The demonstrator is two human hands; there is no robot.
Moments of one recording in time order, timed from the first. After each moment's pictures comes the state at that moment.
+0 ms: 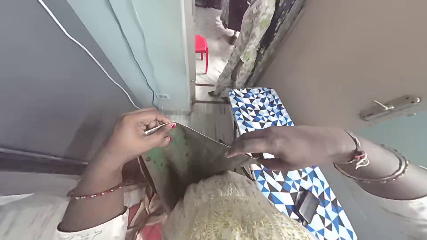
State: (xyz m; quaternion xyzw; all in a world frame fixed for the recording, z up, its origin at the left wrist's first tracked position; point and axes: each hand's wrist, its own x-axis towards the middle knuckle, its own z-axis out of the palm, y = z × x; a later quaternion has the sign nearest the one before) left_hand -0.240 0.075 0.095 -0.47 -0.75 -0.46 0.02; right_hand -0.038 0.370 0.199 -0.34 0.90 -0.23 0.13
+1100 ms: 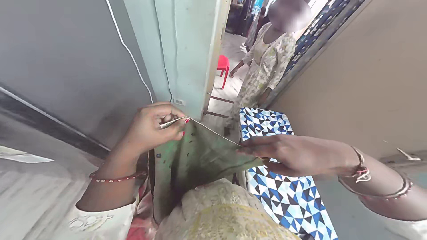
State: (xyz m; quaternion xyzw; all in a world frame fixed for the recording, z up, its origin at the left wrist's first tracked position) left_hand -0.210 0.089 0.116 -0.42 -0.74 -0.51 0.10; right_hand -0.052 0.400 0.212 -0.39 0.90 -0.16 0.14
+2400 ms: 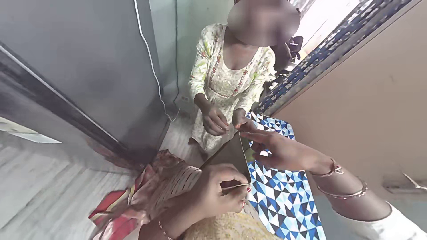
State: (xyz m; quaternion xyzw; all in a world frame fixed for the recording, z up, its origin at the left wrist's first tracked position) left_hand -0.080 0.156 0.072 -0.44 -0.57 -0.69 -0.04; right_hand -0.084 0.382 0.194 -0.17 0.93 -0.25 0.20
